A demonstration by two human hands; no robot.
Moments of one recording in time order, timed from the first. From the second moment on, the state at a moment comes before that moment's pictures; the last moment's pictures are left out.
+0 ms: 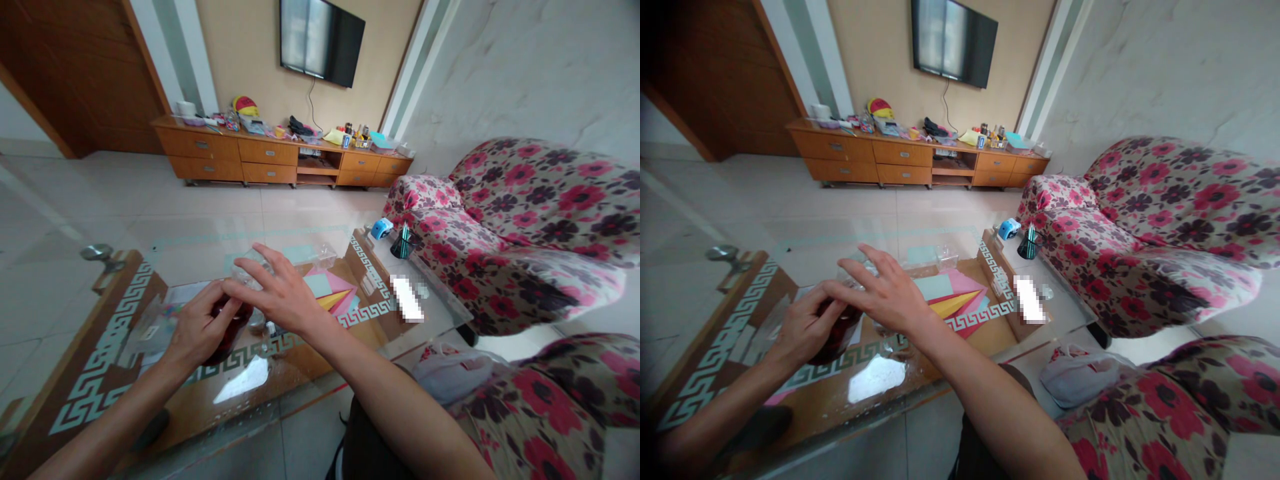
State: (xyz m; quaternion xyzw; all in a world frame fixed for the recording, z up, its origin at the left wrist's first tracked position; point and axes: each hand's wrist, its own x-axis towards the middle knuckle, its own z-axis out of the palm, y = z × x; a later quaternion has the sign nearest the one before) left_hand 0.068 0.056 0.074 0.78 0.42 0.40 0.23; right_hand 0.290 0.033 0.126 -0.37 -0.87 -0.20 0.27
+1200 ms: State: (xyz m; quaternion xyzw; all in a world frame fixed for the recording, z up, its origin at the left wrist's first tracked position) left_hand 0.061 0.047 0.077 0.76 0.47 0.39 0.21; right_hand 0.287 0.022 0.146 -0.35 -0.89 -0.18 0.22
